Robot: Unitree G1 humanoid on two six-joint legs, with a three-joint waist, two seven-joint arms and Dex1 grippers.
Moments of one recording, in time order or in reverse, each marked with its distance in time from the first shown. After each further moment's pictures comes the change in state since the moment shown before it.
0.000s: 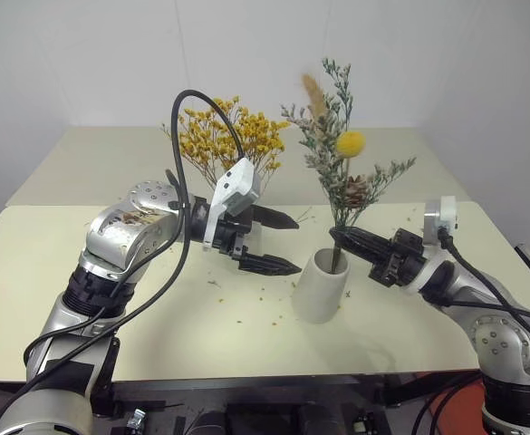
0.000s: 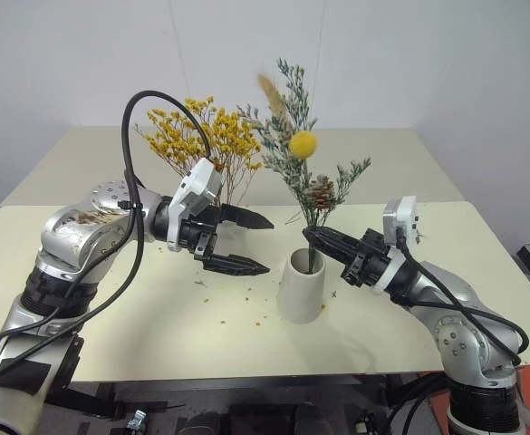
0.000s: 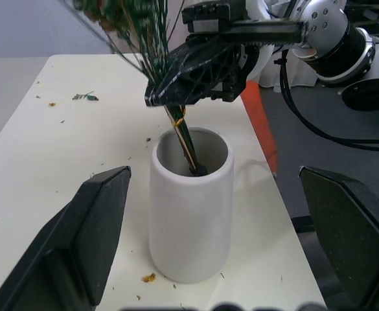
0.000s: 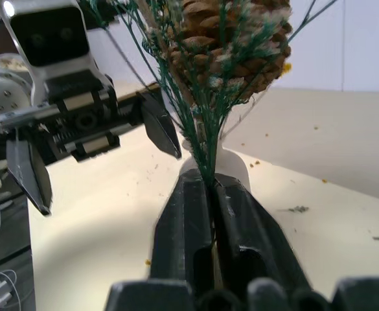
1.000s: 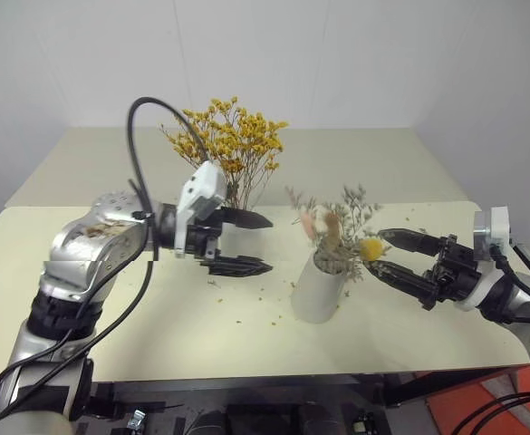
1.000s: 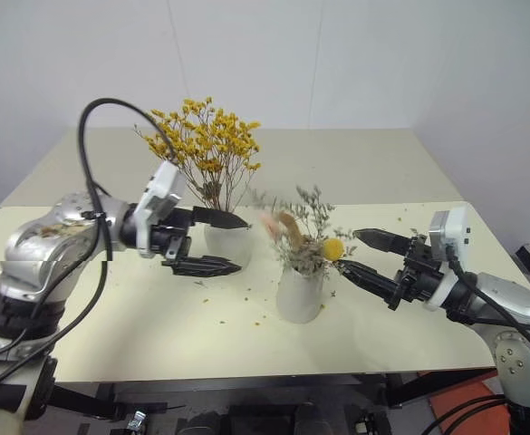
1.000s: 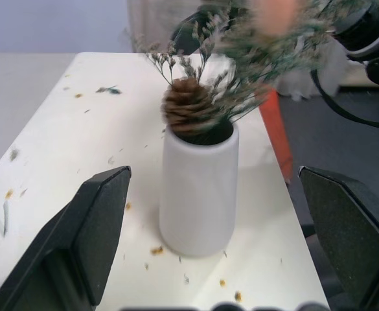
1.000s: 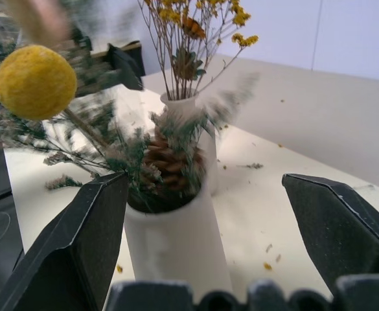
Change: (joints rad) left arm 0.205 0.116 0.182 -0.089 -0.057 -0.027 0.018; right arm 0.154 -0.215 -0.169 0.013 -0.002 -0.063 0.178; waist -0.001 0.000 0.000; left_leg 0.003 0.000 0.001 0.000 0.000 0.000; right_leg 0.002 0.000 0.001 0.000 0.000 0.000
